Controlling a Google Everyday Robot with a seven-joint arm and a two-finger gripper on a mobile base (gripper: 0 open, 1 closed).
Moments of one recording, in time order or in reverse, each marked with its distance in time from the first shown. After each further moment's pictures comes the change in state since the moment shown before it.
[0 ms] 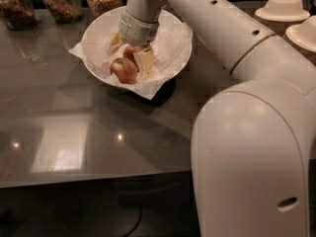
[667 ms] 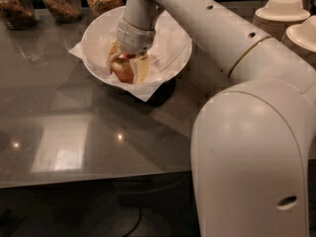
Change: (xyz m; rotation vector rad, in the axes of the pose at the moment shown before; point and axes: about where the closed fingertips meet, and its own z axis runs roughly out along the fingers) arm -0.011 0.005 0.019 -0.033 -0.042 0.002
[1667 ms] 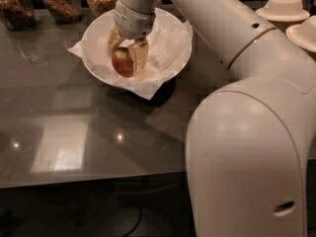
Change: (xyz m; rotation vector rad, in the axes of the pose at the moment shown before) arm -0.006 -0.015 -0.040 0.049 0.055 -0.027
